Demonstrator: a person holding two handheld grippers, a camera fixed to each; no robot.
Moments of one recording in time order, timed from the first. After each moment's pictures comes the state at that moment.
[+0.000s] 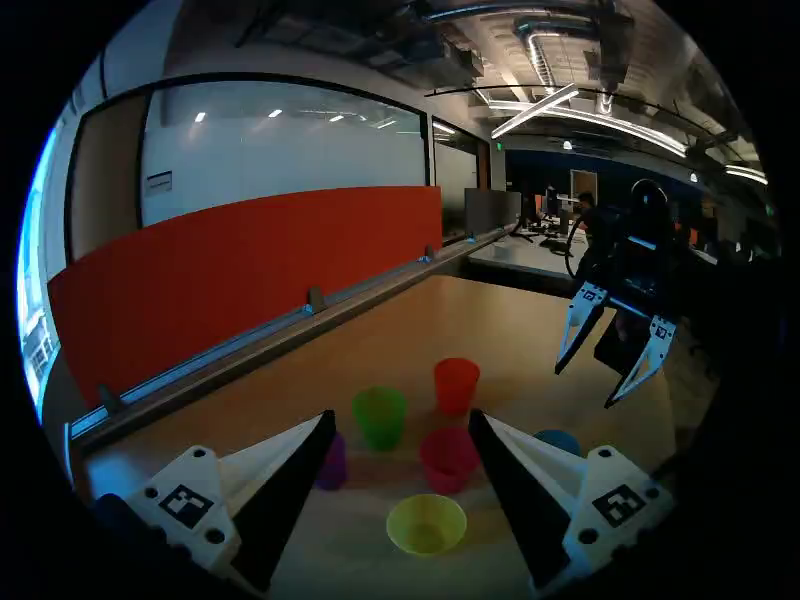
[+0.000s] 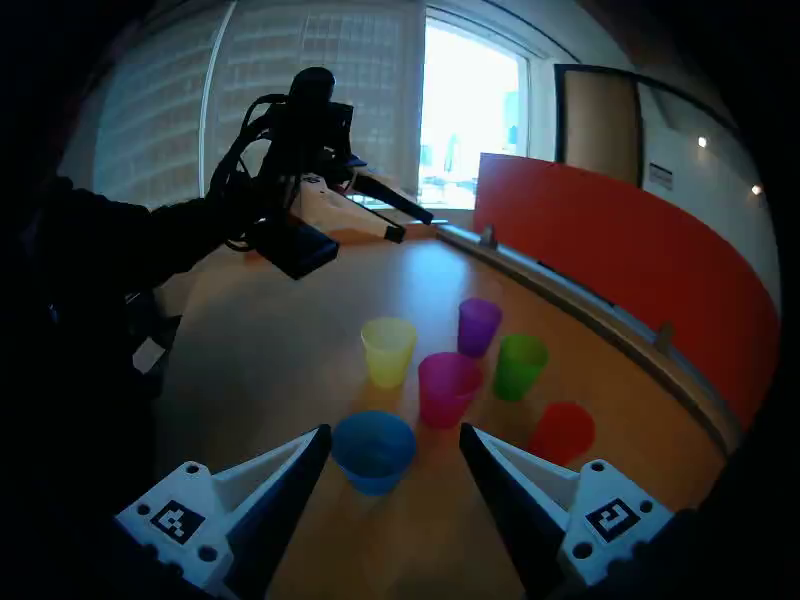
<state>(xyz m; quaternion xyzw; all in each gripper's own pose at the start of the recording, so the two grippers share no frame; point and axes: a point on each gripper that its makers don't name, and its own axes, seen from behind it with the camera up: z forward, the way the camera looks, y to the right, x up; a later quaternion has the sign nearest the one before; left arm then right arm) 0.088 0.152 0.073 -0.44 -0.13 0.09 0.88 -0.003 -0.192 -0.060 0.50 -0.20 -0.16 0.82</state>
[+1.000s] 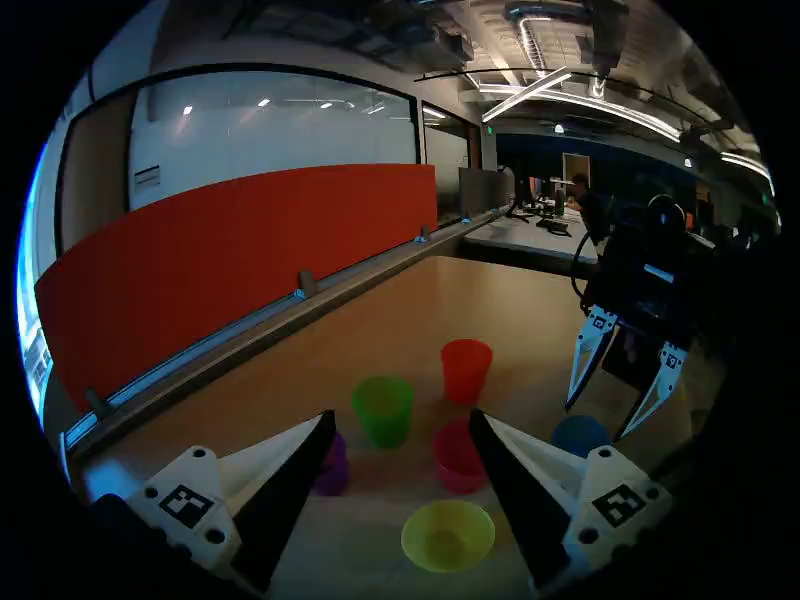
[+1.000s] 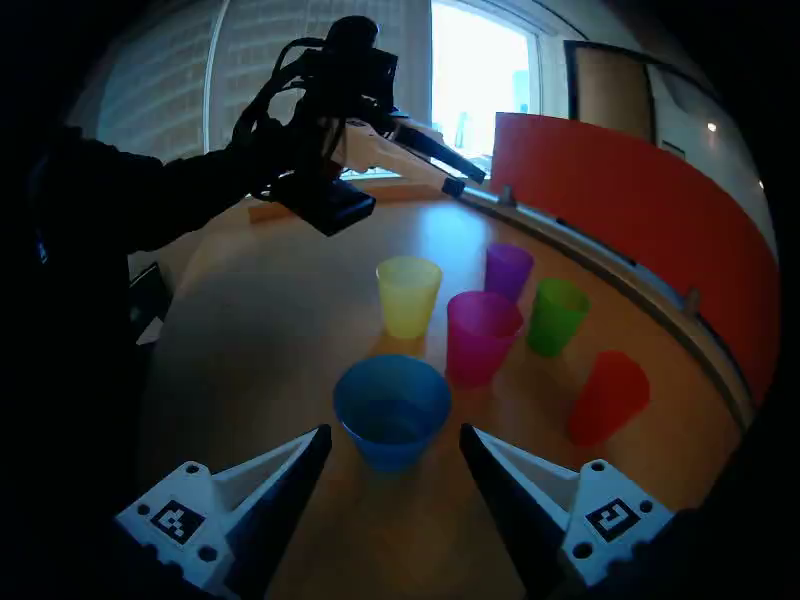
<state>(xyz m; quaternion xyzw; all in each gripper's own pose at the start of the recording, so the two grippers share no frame) 0.052 0.175 0.102 -0.45 -0.15 0.12 0.87 -0.078 -0.201 -0.067 0.52 -0.24 -0.18 0.80</state>
